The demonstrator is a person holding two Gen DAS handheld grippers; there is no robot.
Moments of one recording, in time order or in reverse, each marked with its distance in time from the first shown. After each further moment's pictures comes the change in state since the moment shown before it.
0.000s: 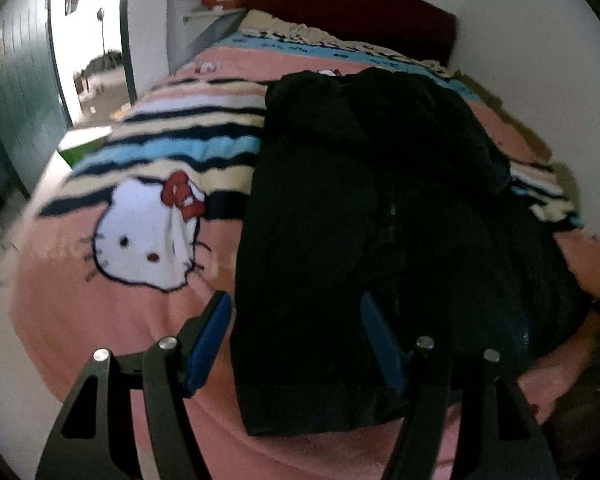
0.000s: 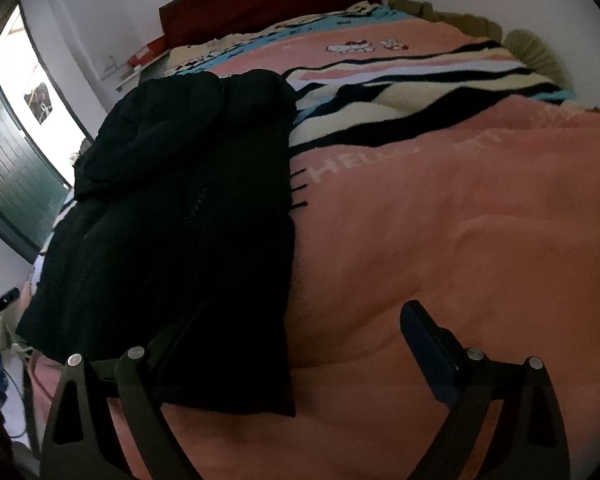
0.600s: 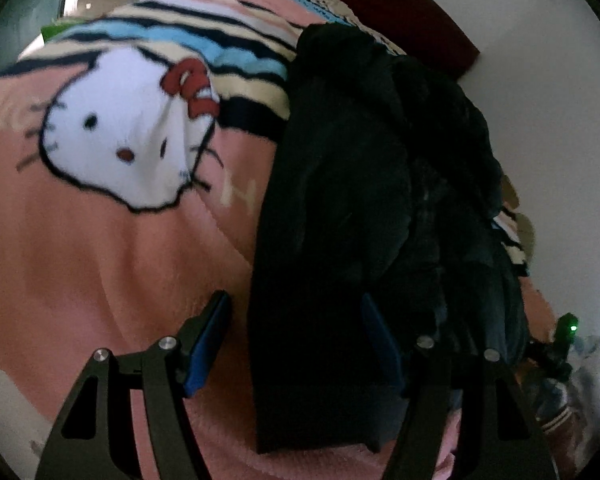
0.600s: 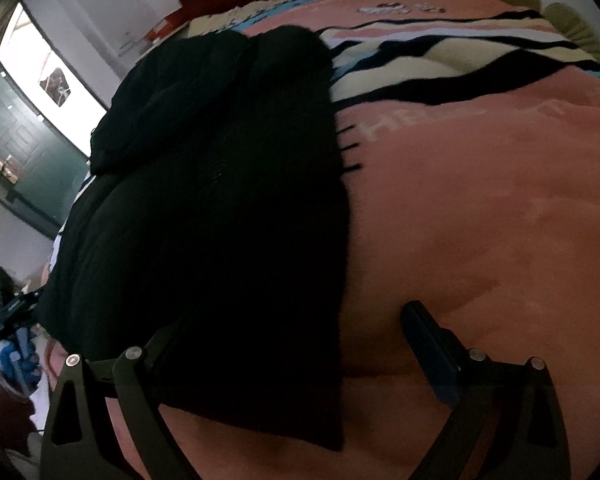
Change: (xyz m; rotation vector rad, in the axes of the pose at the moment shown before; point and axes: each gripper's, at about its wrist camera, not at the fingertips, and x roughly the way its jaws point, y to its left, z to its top) left arm 0.061 0.065 -0.027 -0.279 0.134 -0.266; right arm 0.044 0.017 0.006 -0.024 0.143 0.119
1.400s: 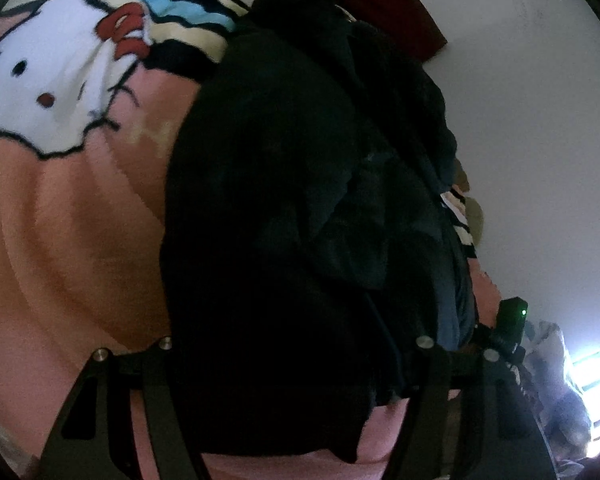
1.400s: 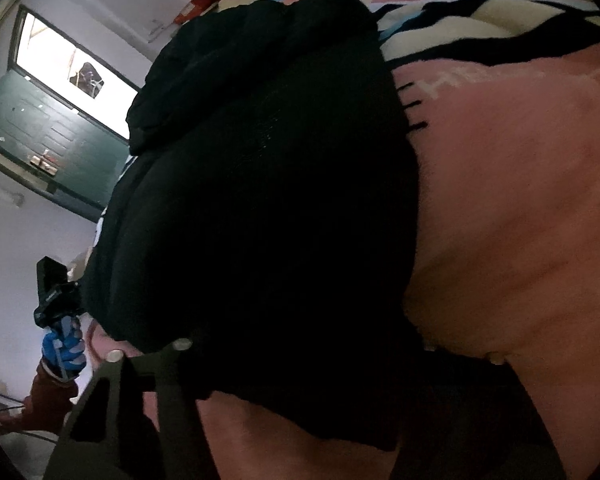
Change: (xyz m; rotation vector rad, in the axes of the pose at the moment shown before) left arm 0.013 -0.018 -0.011 -0.001 0.103 -0.212; right arm 0.013 0.006 -0.005 0.012 0.102 0.195
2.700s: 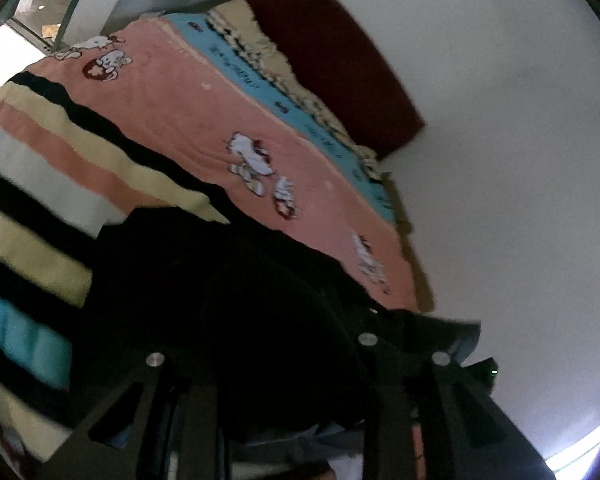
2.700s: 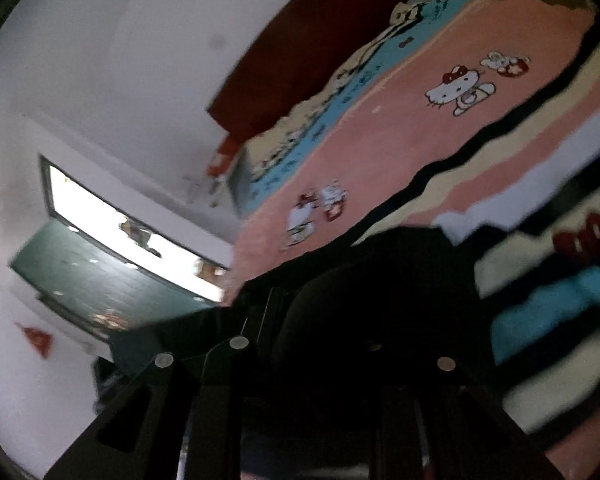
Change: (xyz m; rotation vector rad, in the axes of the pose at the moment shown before) left arm 0.040 -0.110 0.342 -0.050 -0.245 -0.074; right arm -0.010 0.016 0.301 0.230 -0.409 0.242
